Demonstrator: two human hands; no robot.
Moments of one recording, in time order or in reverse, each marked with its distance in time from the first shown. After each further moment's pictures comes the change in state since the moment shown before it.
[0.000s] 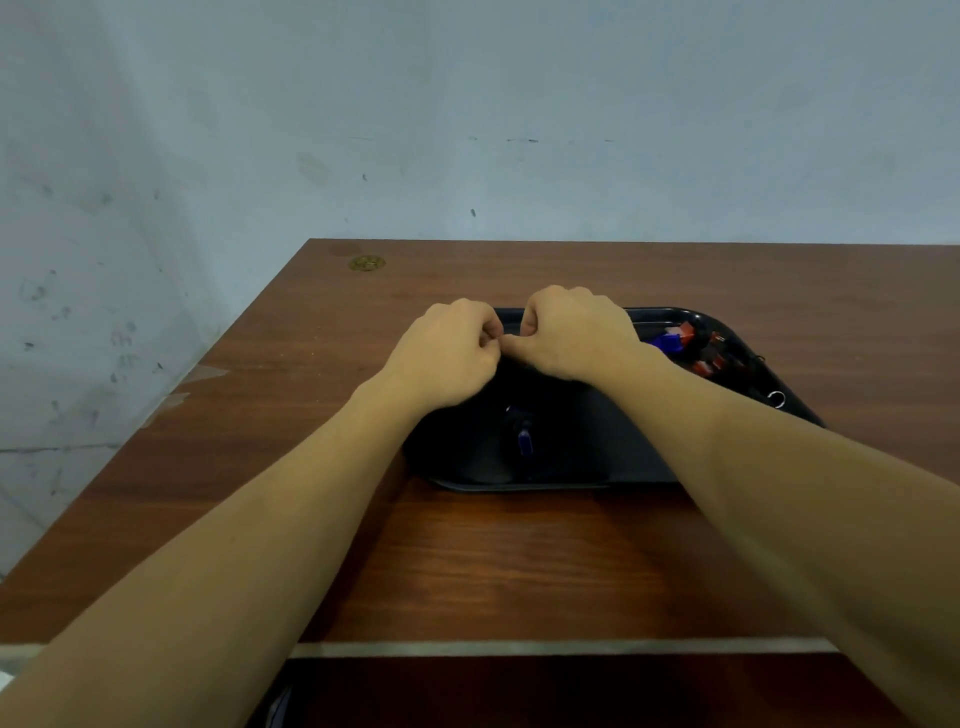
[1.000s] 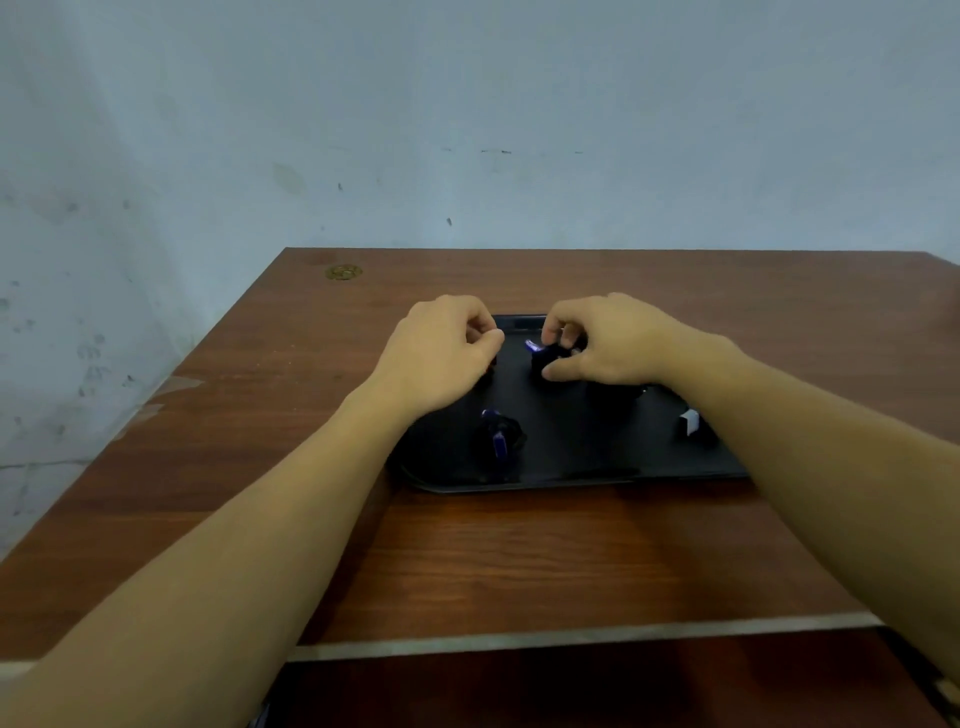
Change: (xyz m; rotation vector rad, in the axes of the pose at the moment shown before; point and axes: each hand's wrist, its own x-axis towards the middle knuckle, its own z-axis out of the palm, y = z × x) left_hand -0.001 0.014 0.004 -0.145 0.122 0.006; right_hand -0.022 0.059 -0.037 0.028 -0.189 -0.131
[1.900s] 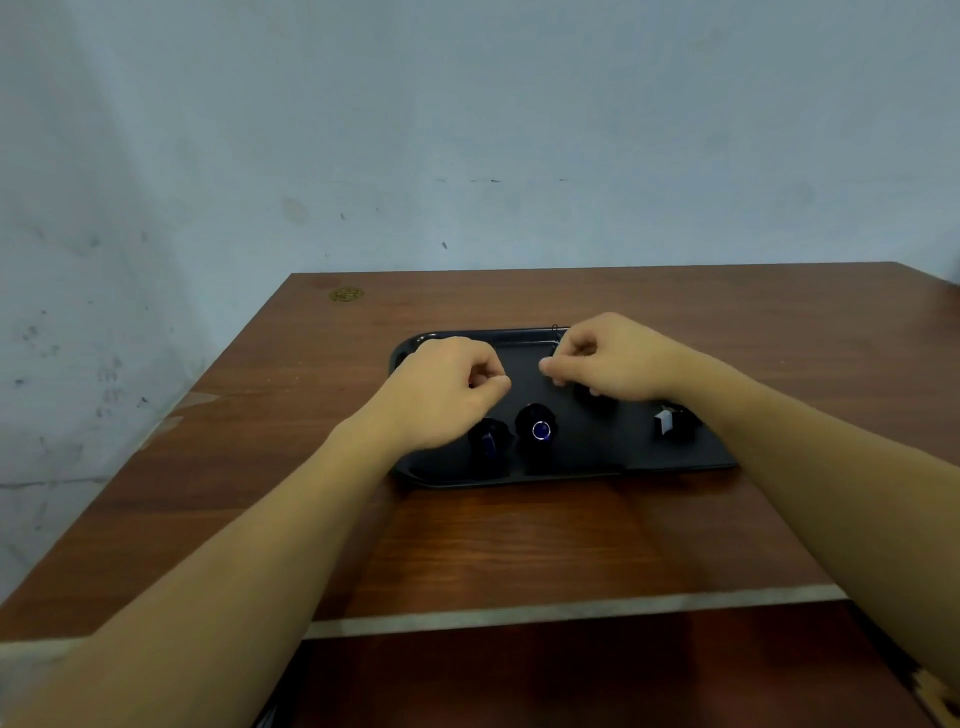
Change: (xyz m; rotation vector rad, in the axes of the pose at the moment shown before) left_hand -0.037 0.023 -0.014 0.054 -0.188 0.138; right_hand -0.045 -0.011 -0.006 0.352 0.047 0.091
